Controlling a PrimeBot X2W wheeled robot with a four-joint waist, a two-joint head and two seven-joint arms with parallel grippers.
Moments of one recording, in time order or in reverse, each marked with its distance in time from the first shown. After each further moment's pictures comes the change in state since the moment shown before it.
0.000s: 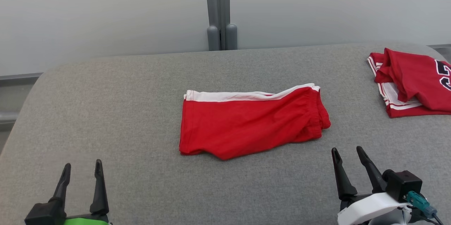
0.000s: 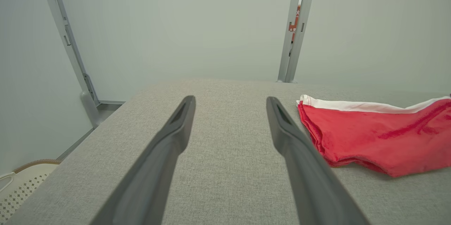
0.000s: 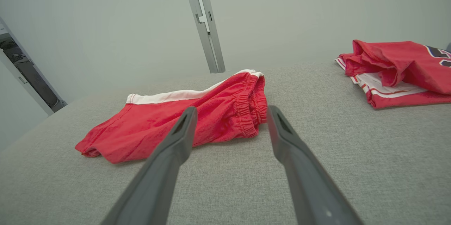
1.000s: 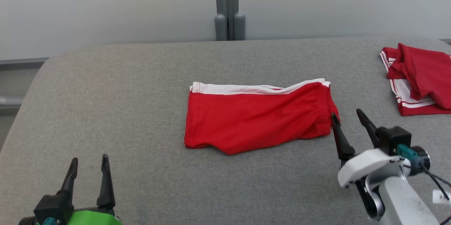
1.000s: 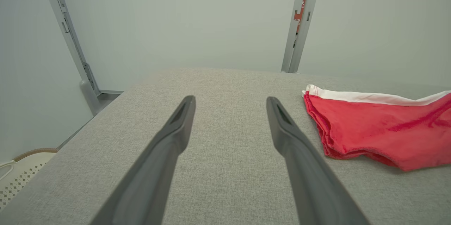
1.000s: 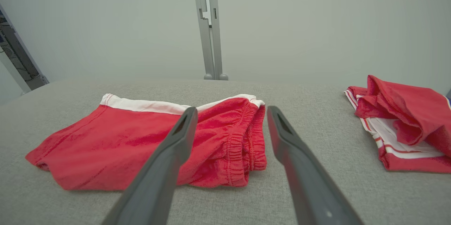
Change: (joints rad) left arm -0.048 -0.085 0.098 0.062 0.087 -0.101 0.000; right arm -0.239 -0.033 -0.004 0.194 -0.095 0.000 0.017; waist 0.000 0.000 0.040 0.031
